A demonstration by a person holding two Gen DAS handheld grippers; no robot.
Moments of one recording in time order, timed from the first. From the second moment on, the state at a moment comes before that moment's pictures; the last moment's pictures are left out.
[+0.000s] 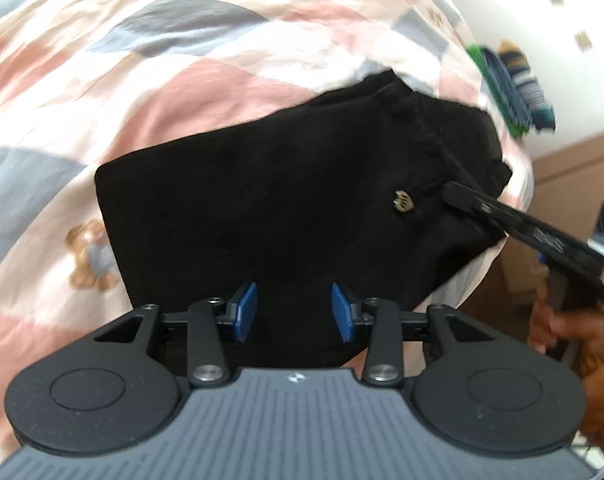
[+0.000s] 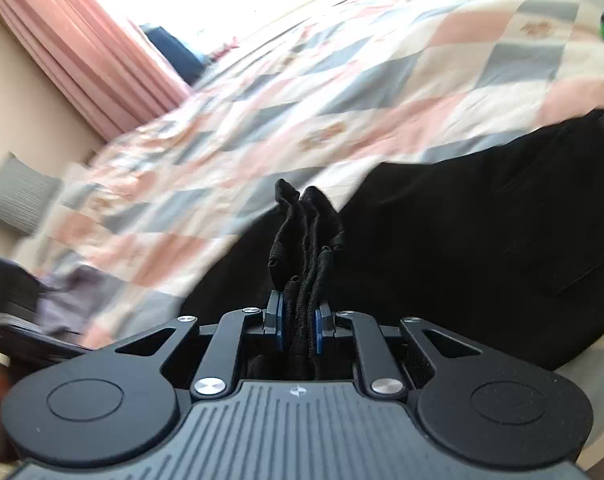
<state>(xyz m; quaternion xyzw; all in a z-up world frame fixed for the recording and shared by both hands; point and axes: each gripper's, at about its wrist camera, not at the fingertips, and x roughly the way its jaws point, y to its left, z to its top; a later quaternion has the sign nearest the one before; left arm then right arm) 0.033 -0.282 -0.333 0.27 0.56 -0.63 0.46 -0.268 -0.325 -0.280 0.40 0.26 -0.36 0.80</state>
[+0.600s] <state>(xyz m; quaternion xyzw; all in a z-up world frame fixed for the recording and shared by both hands) 0.035 -0.297 -0.342 0.32 0.54 -0.62 0.47 -0.270 -0.368 -0.341 0.43 0.32 -0.45 0.72</state>
